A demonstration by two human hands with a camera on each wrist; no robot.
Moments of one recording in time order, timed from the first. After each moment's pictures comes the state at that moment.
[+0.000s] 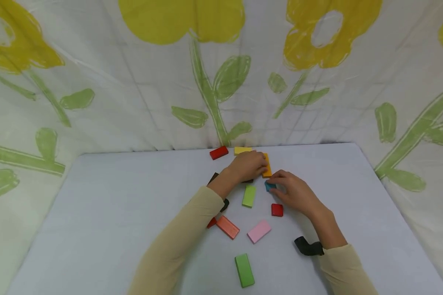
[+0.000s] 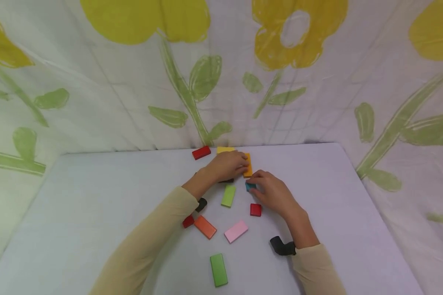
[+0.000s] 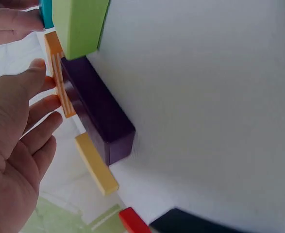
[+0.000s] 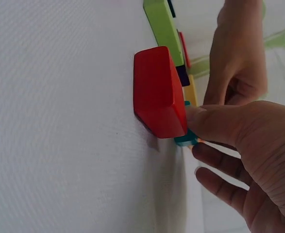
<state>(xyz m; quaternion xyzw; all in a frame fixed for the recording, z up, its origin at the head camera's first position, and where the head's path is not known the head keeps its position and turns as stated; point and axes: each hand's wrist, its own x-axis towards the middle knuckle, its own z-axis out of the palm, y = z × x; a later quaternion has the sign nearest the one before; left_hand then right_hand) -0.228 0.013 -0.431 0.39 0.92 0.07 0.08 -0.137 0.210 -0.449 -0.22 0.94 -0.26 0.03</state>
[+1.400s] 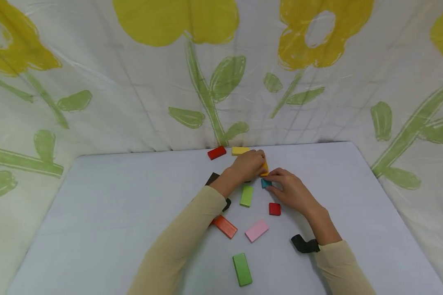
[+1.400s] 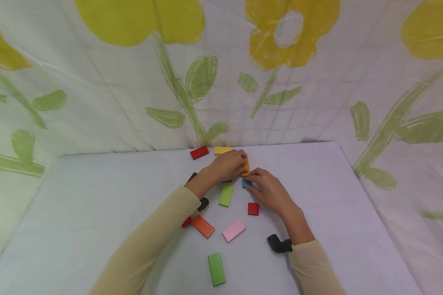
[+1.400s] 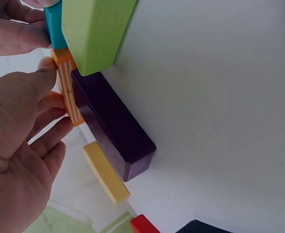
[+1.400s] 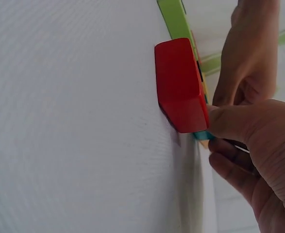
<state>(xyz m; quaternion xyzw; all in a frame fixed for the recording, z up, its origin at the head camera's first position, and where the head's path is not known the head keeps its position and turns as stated) -0.222 0.025 -0.428 0.35 0.93 0.06 0.09 -0.142 0.209 -0.457 -0.23 0.93 -0.28 -0.01</state>
